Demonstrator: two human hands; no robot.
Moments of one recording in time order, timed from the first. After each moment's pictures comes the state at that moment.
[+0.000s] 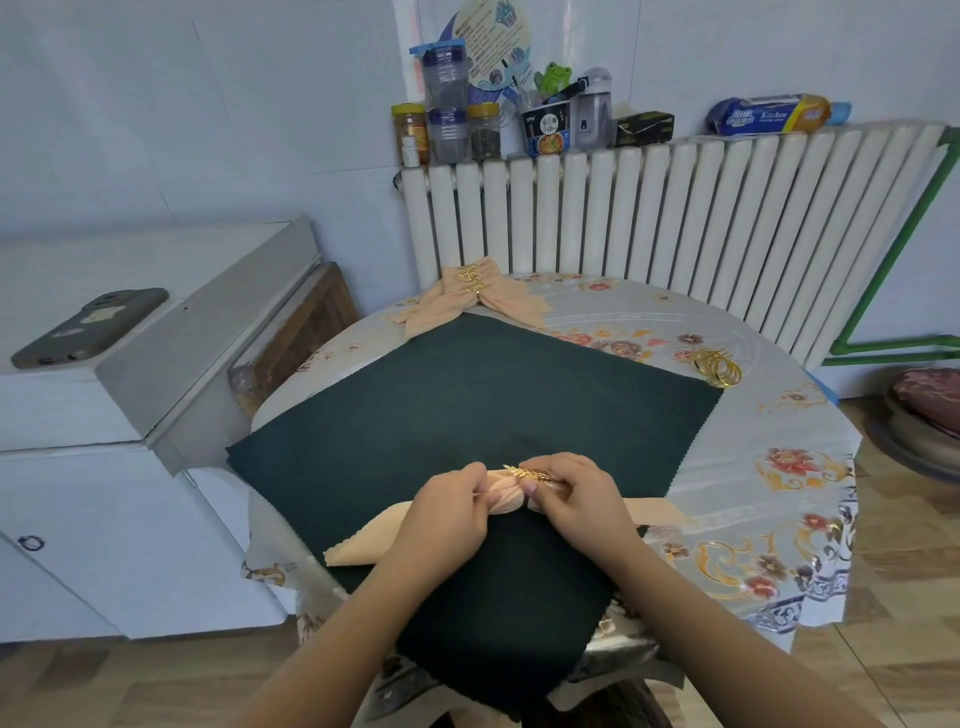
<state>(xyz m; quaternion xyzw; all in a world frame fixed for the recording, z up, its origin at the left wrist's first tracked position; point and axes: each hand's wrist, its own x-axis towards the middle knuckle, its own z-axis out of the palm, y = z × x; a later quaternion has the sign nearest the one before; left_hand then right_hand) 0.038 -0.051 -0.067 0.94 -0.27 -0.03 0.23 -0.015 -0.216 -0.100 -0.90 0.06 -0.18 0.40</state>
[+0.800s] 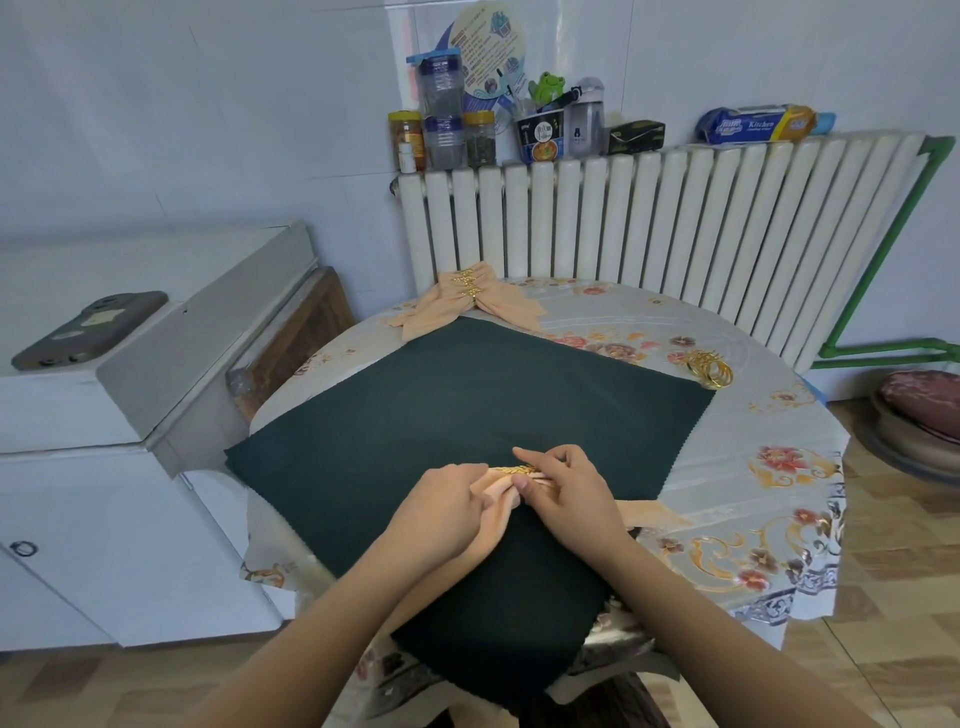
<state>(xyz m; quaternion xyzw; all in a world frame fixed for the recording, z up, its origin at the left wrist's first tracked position) 0.029 -0.050 -0.034 0.94 -0.27 -0.09 0.17 -0.011 -0.211 -0.105 -0.92 0.09 -0.18 0.35</state>
